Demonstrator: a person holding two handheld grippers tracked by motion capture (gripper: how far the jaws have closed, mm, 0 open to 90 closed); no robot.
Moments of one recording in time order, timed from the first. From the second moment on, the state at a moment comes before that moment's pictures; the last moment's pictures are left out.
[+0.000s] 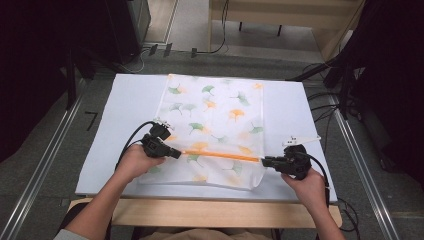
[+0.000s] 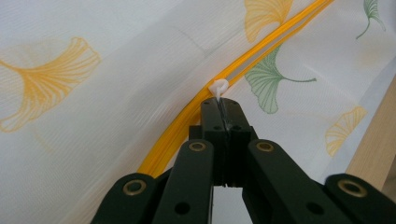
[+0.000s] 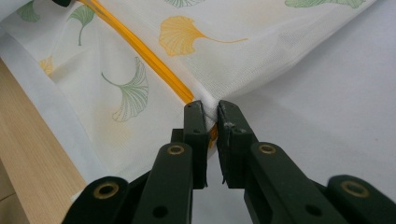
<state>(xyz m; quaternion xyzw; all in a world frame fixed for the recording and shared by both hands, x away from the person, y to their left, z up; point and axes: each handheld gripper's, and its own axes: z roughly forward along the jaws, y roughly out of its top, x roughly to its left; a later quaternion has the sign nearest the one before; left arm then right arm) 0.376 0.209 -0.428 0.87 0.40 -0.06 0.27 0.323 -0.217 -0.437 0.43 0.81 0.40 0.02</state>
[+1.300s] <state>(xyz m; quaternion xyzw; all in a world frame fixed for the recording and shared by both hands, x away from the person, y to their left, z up) 0.371 0.255 -0.428 0.85 0.45 -0.05 0.26 0.327 -0.221 -0.438 0.43 0.81 0.39 0.02</state>
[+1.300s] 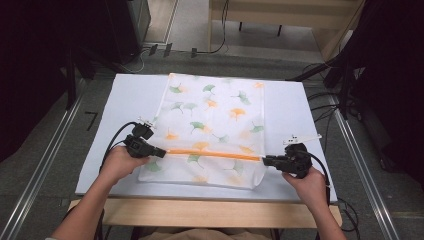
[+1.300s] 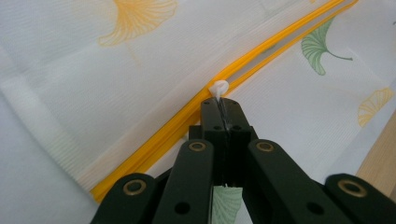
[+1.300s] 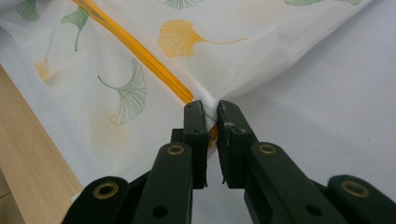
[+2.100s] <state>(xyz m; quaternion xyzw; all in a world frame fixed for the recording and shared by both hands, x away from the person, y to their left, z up) 0.371 0.275 -0.428 0.84 0.47 -0.05 0.26 0.328 -0.222 -0.438 0.43 0.81 0.39 0.02</state>
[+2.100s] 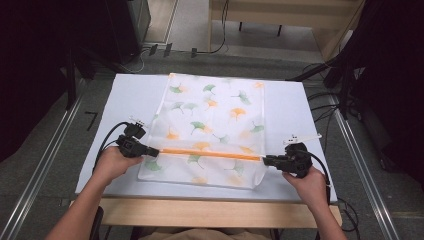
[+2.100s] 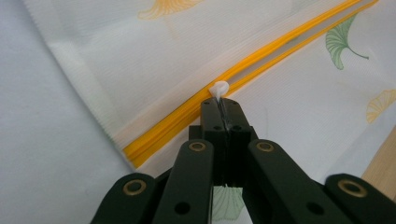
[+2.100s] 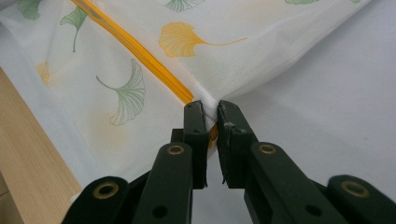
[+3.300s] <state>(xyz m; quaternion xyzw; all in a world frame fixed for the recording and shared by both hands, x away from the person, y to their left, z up) 0.359 0.320 -0.429 0.82 0.51 -0.05 0.26 0.334 -0.227 -0.440 0.44 0.81 0.38 0.01</state>
